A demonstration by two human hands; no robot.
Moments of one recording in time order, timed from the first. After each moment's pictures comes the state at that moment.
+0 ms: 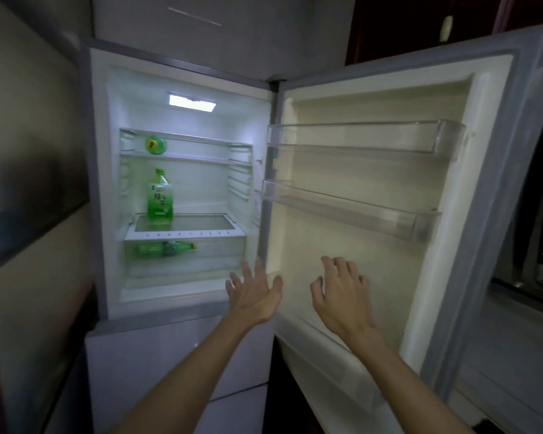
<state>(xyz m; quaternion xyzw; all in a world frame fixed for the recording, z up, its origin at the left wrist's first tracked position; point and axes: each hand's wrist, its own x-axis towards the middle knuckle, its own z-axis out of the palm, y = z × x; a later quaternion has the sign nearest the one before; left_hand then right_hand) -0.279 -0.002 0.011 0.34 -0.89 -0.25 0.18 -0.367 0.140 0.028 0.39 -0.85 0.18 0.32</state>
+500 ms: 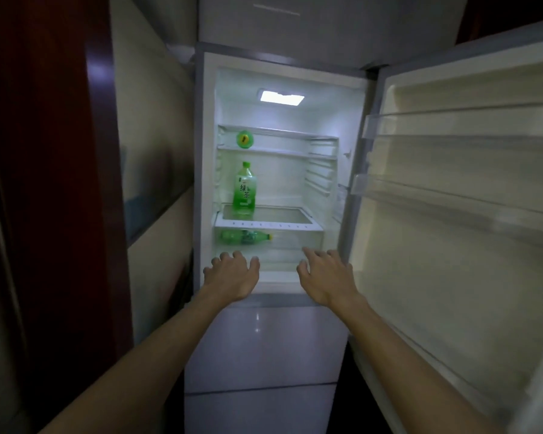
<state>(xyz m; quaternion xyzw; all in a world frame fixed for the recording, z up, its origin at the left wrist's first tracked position) -0.124 -0.118 0.020 0.50 -0.84 -0.14 0.18 -0.282 -0.014 0.030 0.53 -0.82 0.17 0.14</state>
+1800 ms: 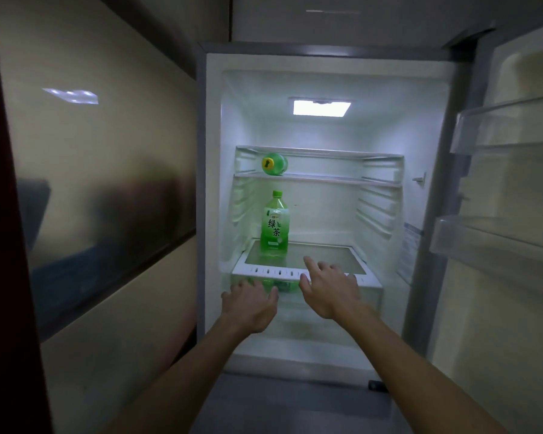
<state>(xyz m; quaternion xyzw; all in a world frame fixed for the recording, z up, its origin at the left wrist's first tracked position) -0.244 -0.294 0.016 0.57 -0.81 -0.04 0.15 -0.396 -0.239 0.050 0.62 -0.77 0.12 0.11</state>
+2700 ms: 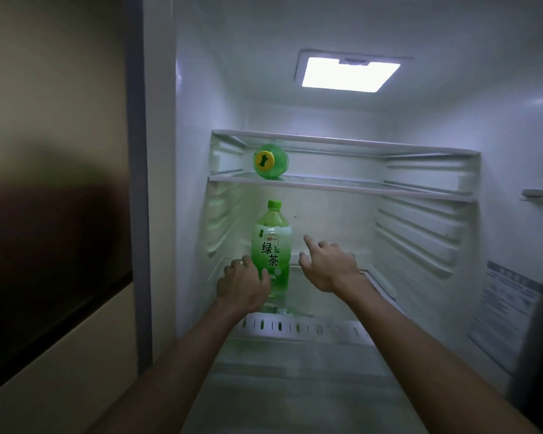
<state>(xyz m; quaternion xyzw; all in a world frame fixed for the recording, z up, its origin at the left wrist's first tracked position) -0.326 -0.532 0.036 0.55 -0.79 -0.08 0.26 -0.483 -0.473 0.083 0.60 -0.78 0.13 0.14</state>
